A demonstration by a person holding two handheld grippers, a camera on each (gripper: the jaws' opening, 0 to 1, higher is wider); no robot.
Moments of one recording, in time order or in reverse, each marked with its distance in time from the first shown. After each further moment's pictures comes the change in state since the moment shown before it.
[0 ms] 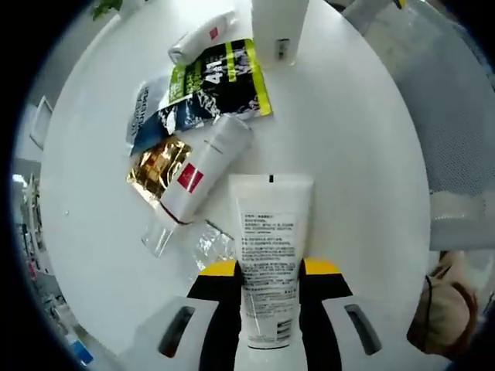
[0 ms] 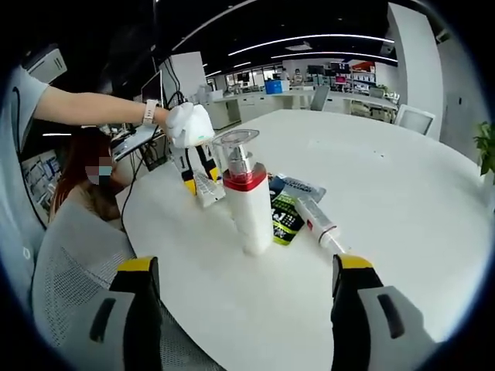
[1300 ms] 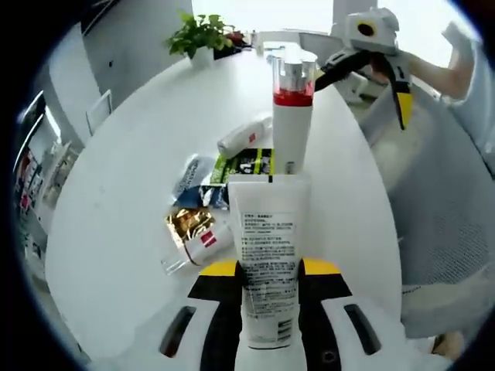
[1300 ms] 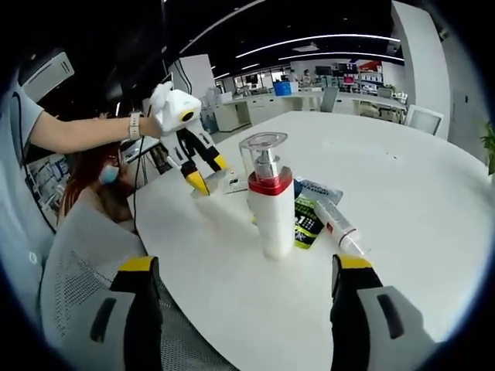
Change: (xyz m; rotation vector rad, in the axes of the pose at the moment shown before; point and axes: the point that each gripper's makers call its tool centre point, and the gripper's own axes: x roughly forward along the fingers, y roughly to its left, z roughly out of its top) left arm -0.055 -0.014 0.063 -0.269 -0.540 0.130; right arm 0.004 0.023 0.004 -0.001 -0.012 0.060
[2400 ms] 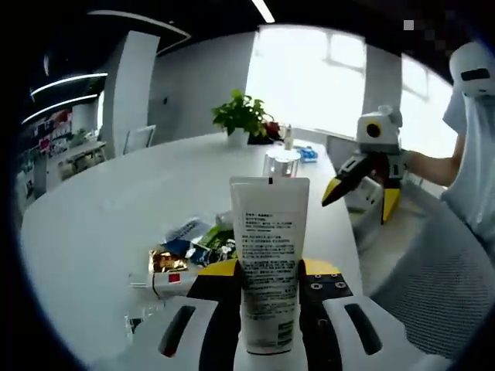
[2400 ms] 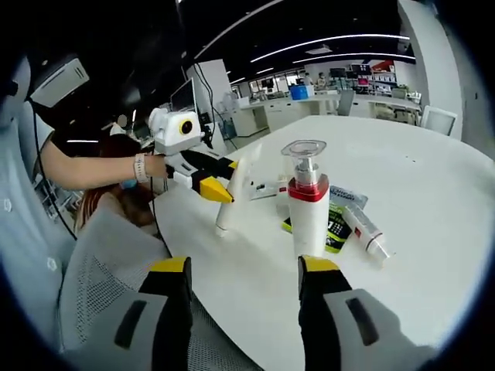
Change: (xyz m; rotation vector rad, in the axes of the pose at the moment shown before) left arm -0.012 -0.043 0.050 -0.247 -0.548 0.053; right arm -0.001 0.041 0.011 0.008 -0.051 0.112
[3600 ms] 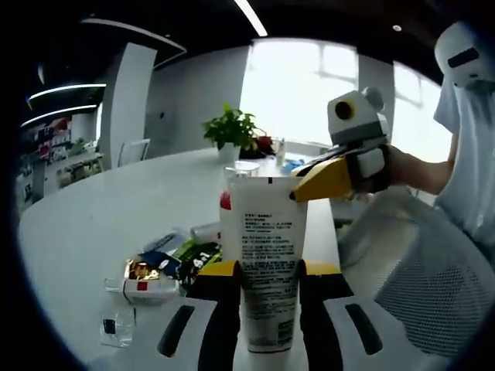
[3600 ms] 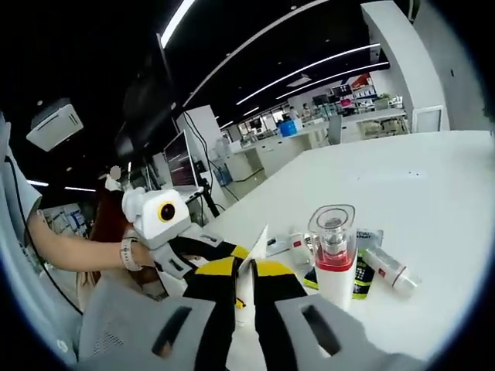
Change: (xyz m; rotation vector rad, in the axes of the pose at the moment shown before) left arm 0.015 -0.039 0.009 0.021 -0.080 -0.005; right arm 0.029 0.010 0.071 0.118 -0.243 -0.040
